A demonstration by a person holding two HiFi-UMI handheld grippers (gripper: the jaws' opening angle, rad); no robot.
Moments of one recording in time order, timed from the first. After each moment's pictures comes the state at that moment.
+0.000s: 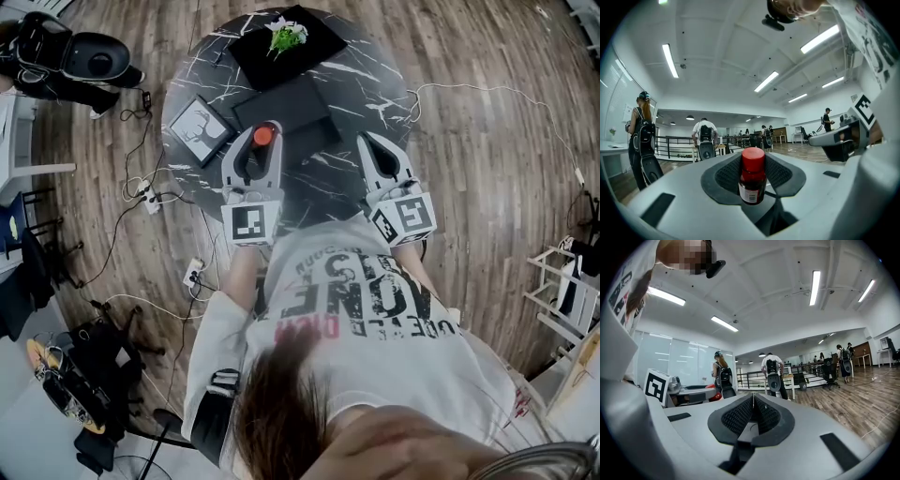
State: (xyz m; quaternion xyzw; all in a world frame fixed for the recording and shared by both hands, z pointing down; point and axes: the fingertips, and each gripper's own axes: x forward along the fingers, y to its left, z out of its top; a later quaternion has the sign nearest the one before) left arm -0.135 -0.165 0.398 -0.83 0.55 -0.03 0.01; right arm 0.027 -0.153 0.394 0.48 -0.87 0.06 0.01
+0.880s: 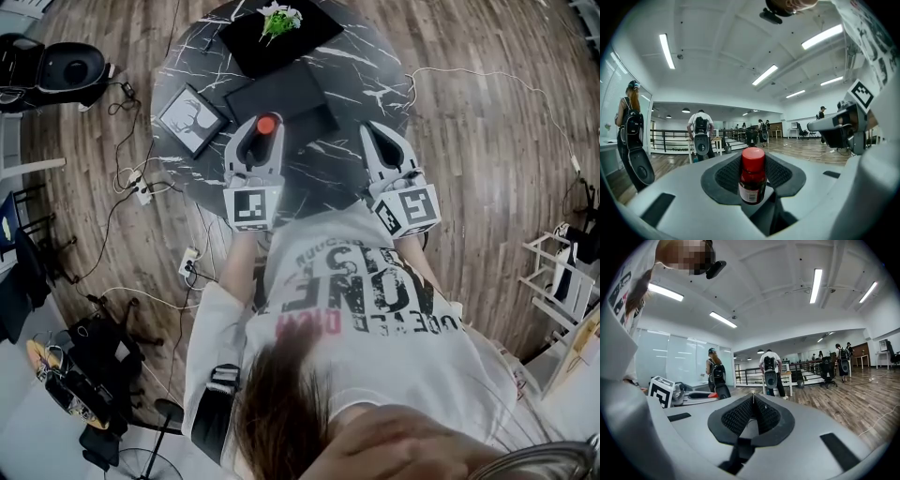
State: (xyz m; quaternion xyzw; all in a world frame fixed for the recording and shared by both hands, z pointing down) left arm -0.126 -0.180 0.441 -0.85 0.53 -0.05 -0.01; right arm 0.032 -0.160 0.402 0.49 -0.87 0.07 0.03
